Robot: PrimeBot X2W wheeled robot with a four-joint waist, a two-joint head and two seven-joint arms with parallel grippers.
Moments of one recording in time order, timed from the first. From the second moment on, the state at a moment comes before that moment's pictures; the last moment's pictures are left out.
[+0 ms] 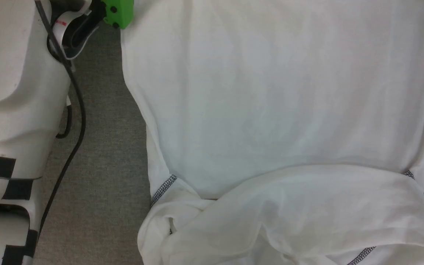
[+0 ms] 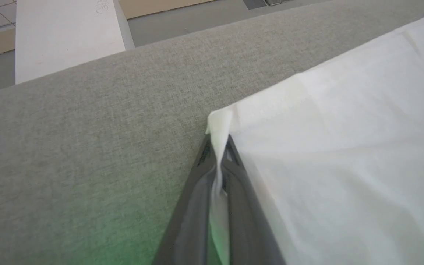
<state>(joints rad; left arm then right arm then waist) -1.17 0.35 -0.44 0.37 -0.56 -0.12 0.51 -1.20 -0.15 -0.22 0.38 0.06 0.13 0.89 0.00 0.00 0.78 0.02</state>
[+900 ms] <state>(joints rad) -0.88 0.41 -0.40 0.17 -0.64 -0.12 0.12 -0.86 -0.24 -0.24 0.10 0.37 0.13 0.69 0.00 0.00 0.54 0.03</state>
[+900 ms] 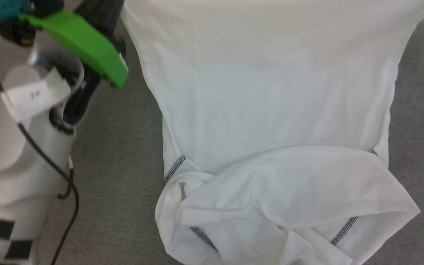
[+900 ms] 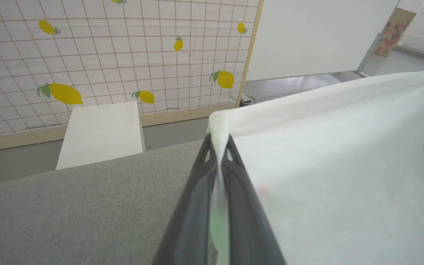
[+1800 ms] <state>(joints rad) -0.09 0.54 -0.46 -0.39 -0.69 0.07 0.14 -0.04 -0.06 -0.36 -0.40 0.56 0.13 0.82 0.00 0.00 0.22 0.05</state>
